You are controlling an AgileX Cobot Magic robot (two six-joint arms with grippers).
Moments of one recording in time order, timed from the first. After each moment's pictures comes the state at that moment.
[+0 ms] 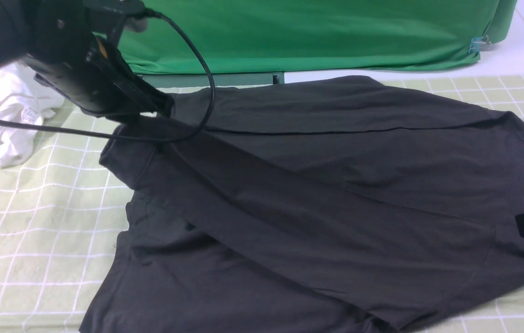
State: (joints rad) right arm 0.30 0.89 -0.73 0.24 0.76 -0.17; left arm -0.23 1.65 -1.33 0.17 0.81 -0.08
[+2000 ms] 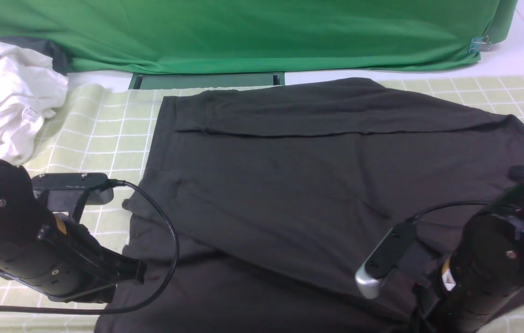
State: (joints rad) right arm 0.68 1.54 -0.74 0.14 0.74 -0.19; left arm -0.22 1.32 -0.69 -0.09 0.81 -0.13
